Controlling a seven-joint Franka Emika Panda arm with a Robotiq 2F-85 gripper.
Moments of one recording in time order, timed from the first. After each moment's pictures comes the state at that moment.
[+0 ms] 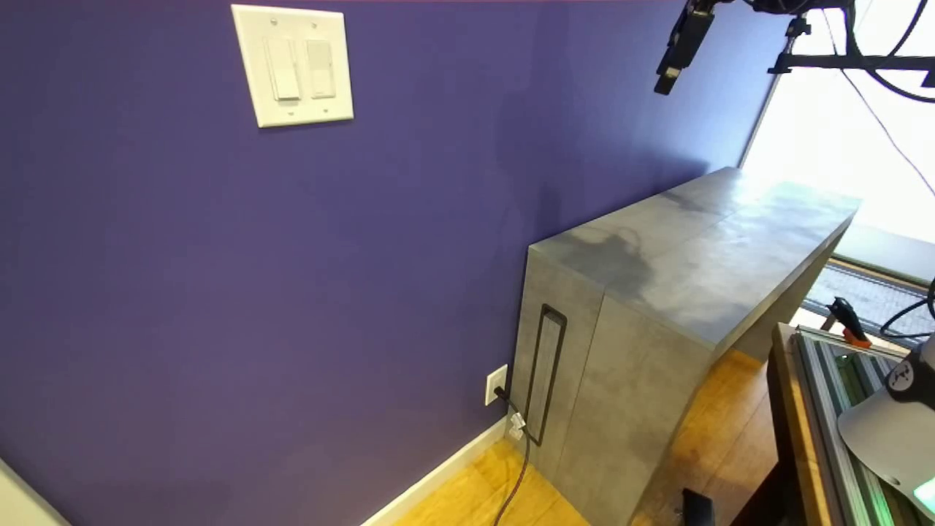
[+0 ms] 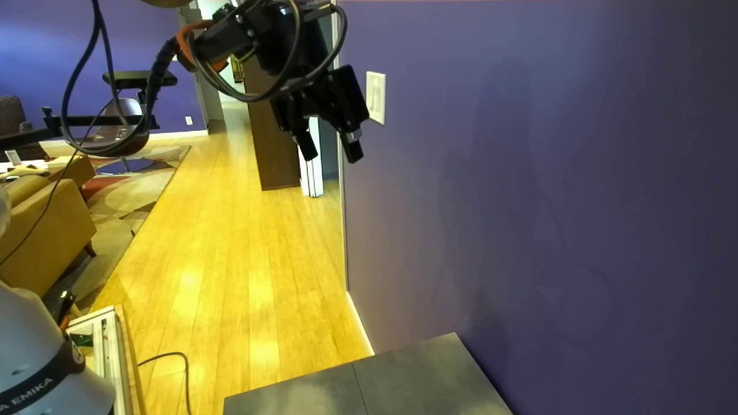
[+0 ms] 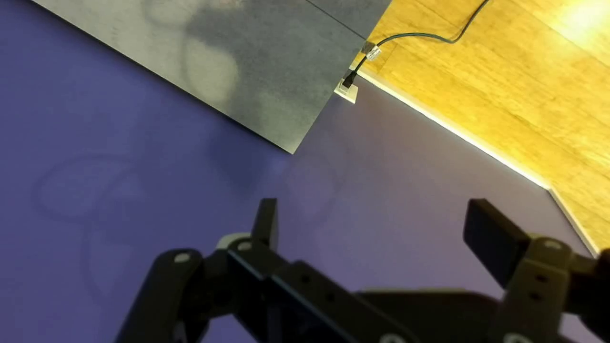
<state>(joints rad) -0.13 -0.59 -0.22 -2.42 -0.25 2.12 -0.36</state>
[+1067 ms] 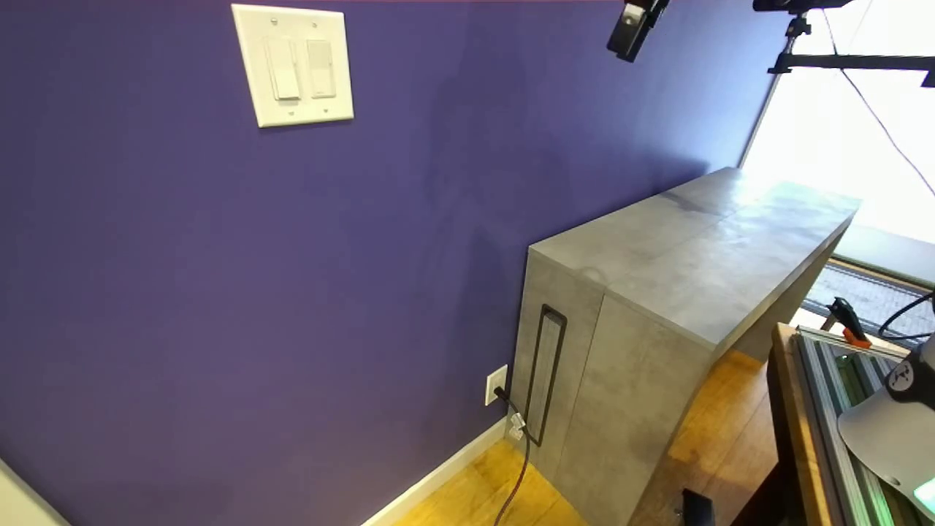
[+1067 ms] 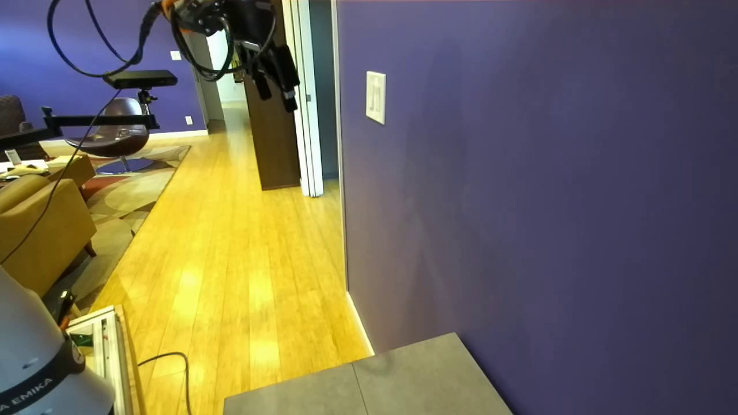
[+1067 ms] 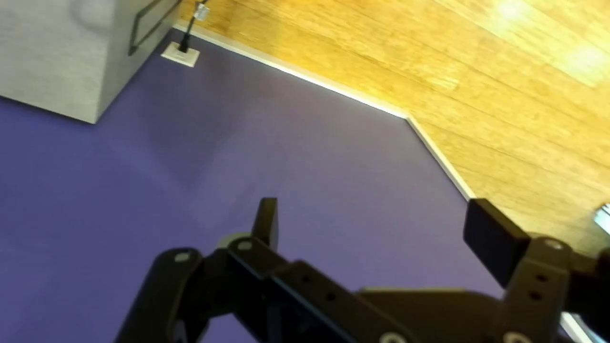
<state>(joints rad) 0.05 -0.59 -0.03 -2.33 0.10 2.02 -0.03</state>
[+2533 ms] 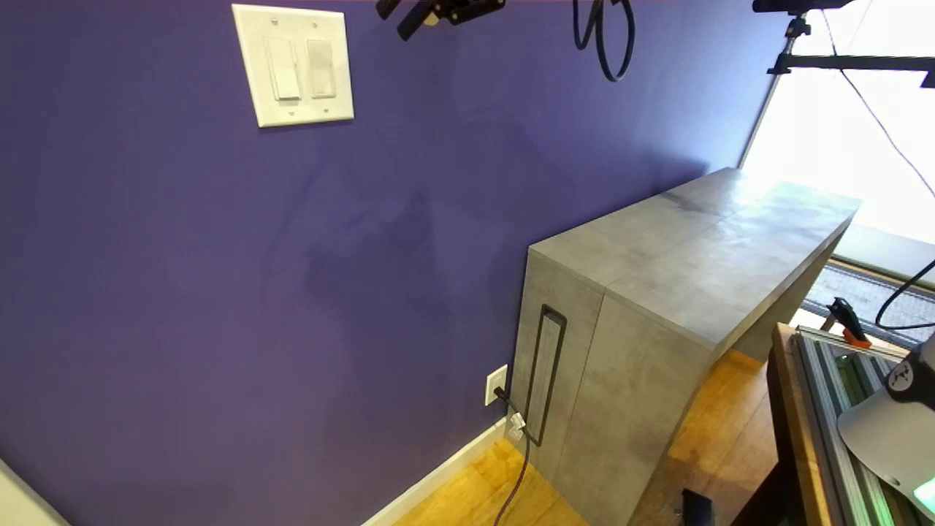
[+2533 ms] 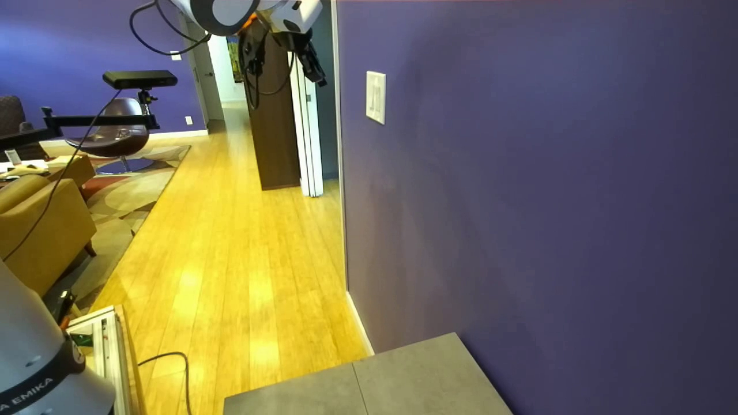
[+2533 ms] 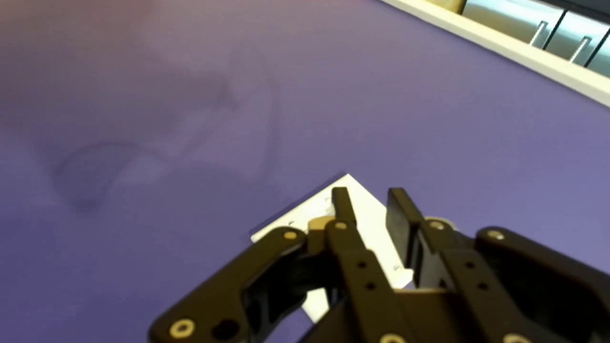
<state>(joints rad) 0.09 -0.22 0.17 -2.17 0.41 2.74 0.52</state>
